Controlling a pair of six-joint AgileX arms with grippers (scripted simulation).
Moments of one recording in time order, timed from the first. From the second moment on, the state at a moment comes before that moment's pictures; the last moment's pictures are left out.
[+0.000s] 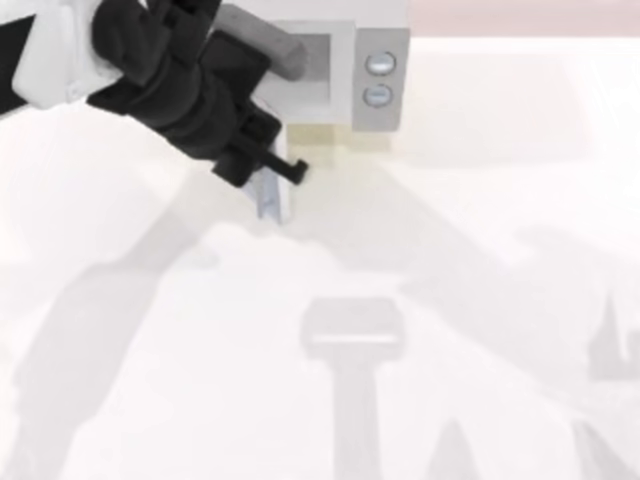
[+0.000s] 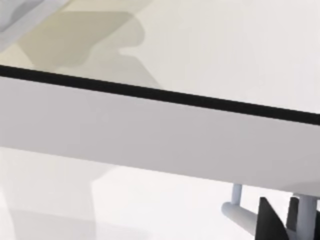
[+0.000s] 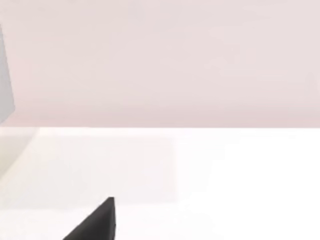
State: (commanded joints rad) left arm -0.46 1.76 1.41 -0.70 0.13 0.23; right arm 0.00 0.00 0.00 0.00 0.00 0.00
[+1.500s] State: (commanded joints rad) left arm -0.40 1.72 1.37 -0.73 0.22 0.39; right arm 0.00 0.00 0.00 0.00 0.00 0.00
